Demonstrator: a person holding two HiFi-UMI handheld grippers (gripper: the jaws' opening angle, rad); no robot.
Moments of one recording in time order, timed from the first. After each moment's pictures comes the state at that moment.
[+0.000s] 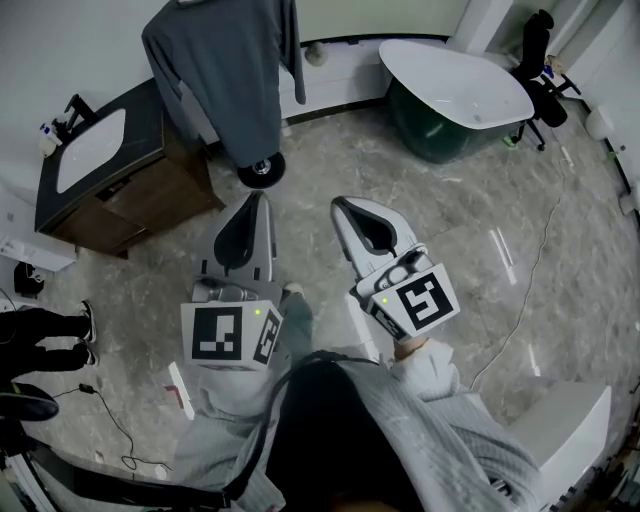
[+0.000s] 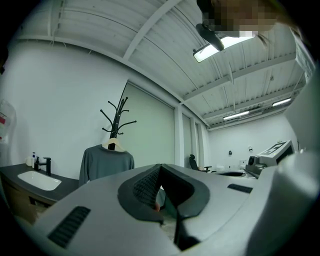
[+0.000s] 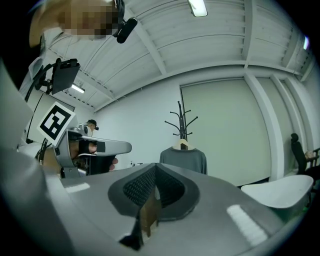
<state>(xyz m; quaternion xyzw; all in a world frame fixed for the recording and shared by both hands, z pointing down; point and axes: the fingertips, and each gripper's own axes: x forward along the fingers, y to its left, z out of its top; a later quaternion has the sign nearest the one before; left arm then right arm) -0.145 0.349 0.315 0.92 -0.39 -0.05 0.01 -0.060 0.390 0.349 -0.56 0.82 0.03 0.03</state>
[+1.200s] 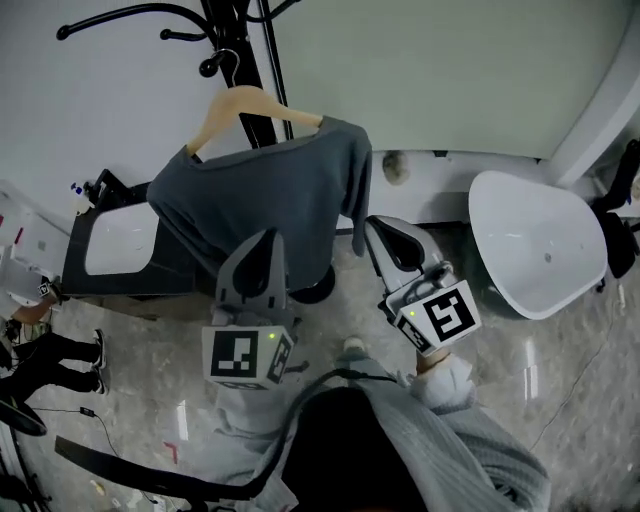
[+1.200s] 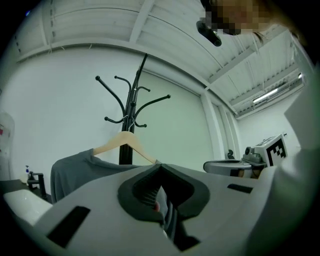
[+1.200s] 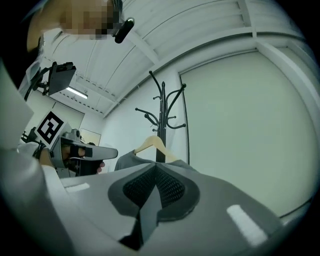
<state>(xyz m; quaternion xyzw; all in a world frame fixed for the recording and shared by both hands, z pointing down) -0.015 -0.163 0.278 0.86 -0.52 -0.04 -0.01 0.113 -0.158 0.295 -0.46 0.88 0.06 0.04</state>
